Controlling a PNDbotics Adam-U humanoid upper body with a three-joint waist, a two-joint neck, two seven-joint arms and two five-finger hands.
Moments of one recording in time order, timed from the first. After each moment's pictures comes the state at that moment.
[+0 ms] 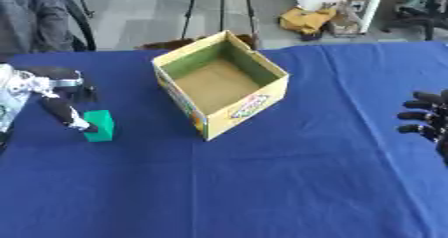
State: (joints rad) left arm -0.77 0.64 -0.10 -0.93 -0.89 -0.38 -0.73; right arm -0.23 -0.41 -0.01 -1.57 -0.34 -0.04 0.11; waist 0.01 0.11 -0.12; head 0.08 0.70
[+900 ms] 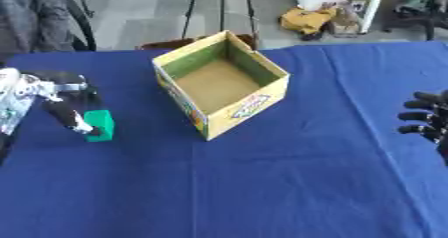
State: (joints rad) left arm -0.77 0.63 -0.11 -0.91 -0.91 -0.39 -0.72; right arm -0.23 -0.41 -0.01 -1.57 -0.34 -0.04 0.11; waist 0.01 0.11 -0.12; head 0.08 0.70
